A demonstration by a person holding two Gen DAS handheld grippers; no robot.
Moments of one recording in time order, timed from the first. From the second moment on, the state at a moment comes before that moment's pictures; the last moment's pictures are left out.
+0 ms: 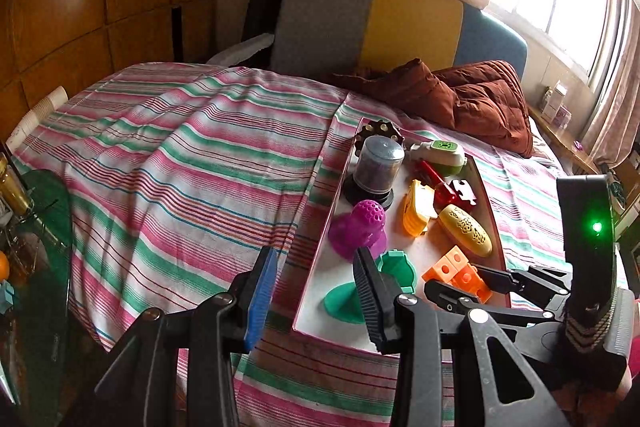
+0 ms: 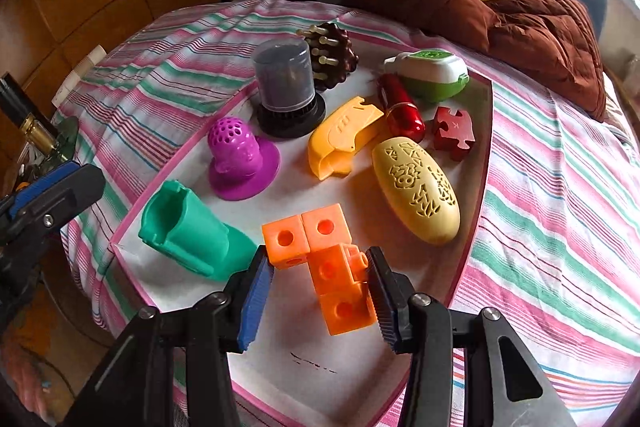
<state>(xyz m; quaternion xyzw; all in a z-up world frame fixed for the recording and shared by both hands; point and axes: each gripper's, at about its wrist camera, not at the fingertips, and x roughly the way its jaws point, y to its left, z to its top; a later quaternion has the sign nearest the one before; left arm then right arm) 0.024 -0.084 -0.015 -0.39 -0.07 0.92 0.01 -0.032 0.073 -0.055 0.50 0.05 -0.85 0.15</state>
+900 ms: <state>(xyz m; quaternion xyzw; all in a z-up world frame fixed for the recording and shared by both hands) 0.024 -0.074 -0.015 -0.39 -0.04 0.92 -0.01 -0.018 0.077 -0.042 0.48 0.05 -0.86 0.15</state>
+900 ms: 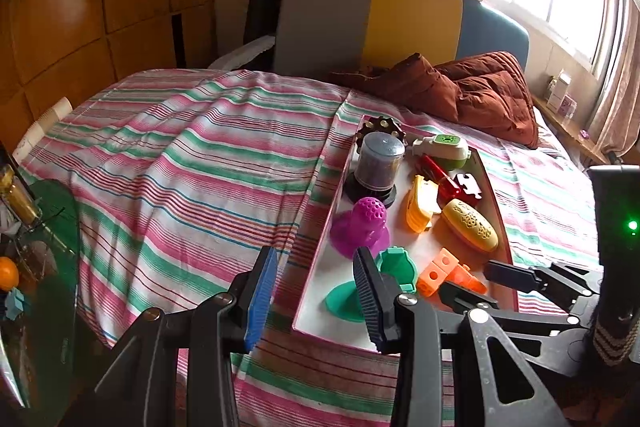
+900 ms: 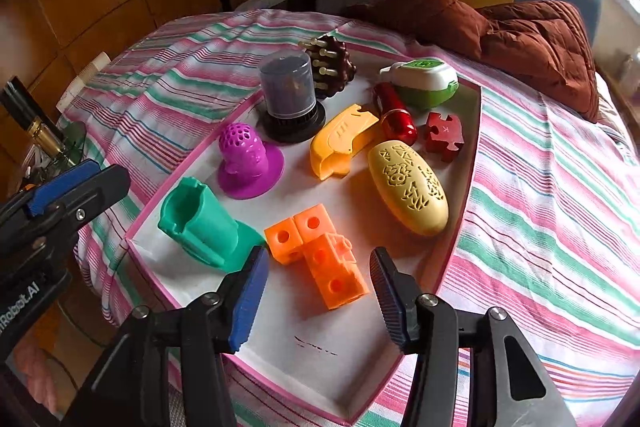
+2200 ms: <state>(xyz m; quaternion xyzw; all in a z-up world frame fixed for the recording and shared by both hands) 0.030 -0.067 -0.008 -0.43 0.01 0.90 -0.09 0.006 0.084 -0.002 0.44 0.01 -0.90 0.04</state>
